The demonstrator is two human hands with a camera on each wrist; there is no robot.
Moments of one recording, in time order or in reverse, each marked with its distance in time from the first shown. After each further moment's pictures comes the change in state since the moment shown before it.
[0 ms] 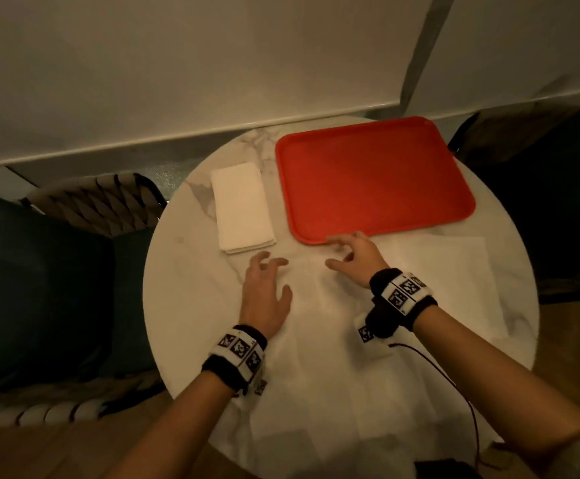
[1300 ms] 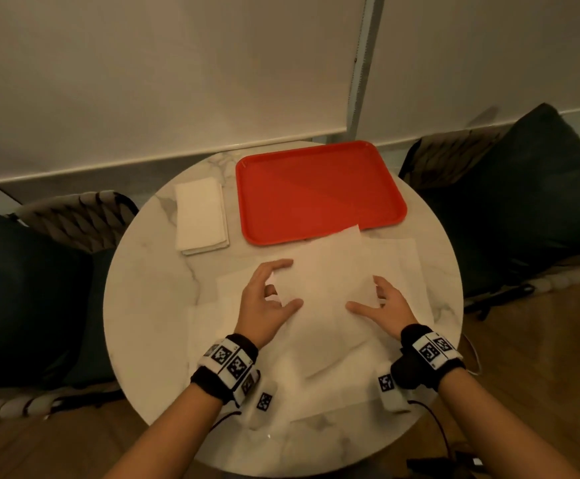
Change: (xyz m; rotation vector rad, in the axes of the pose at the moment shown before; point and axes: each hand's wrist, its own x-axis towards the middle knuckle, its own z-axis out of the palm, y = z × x) left_hand -0.061 0.105 0.052 -0.595 0.056 0.112; right_hand -0.123 0.155 -0.048 0.422 0.145 0.147
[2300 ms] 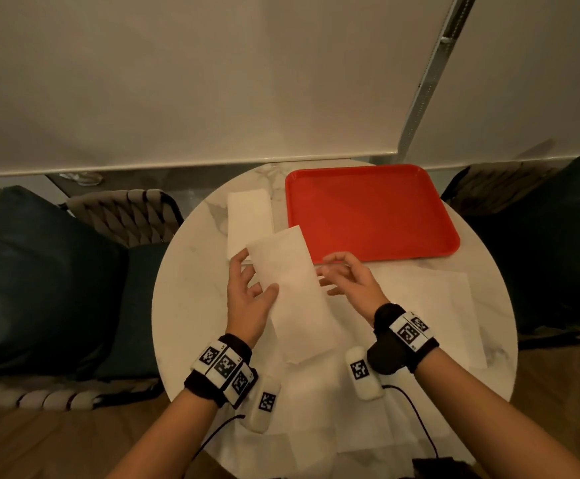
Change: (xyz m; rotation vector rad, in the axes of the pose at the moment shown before) left_hand 0.024 0.001 -0.103 -0.401 0.315 -0.142; right_hand 0.021 -0.155 0.110 0.279 -0.249 -0.218
